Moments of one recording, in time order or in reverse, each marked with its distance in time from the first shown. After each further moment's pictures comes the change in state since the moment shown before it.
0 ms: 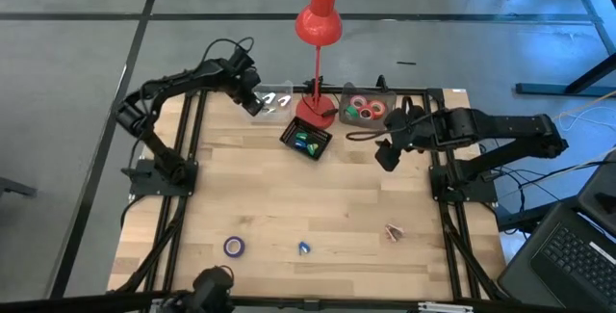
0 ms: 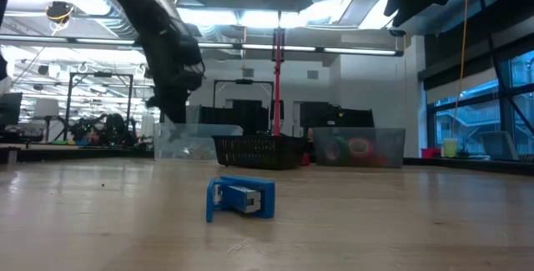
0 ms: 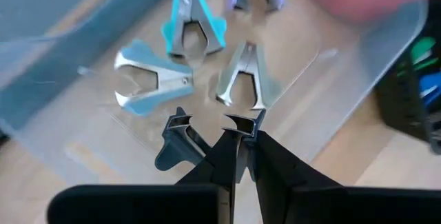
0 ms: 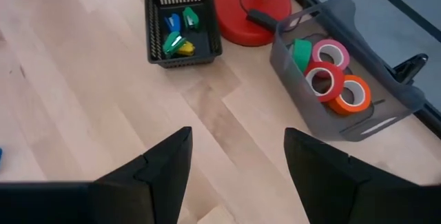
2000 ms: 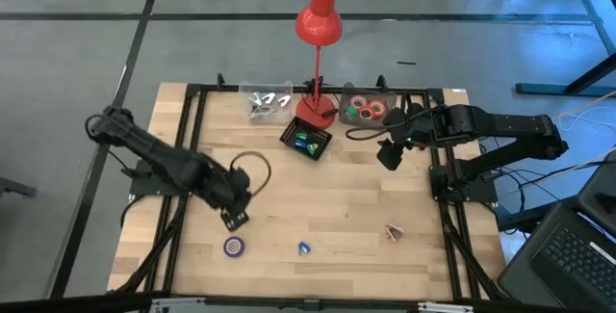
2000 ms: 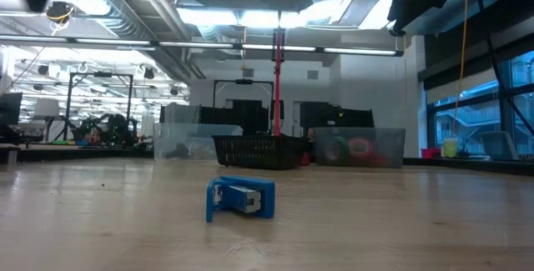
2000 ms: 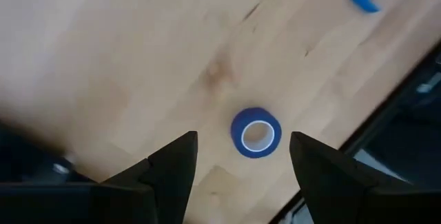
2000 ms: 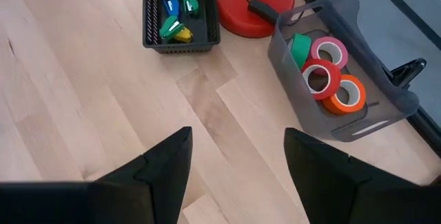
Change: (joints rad) left arm -1.389 -0.253 0.181 -0.565 -0.203 -1.253; right arm -0.048 0.000 0.000 -0.019 -0.053 -0.108
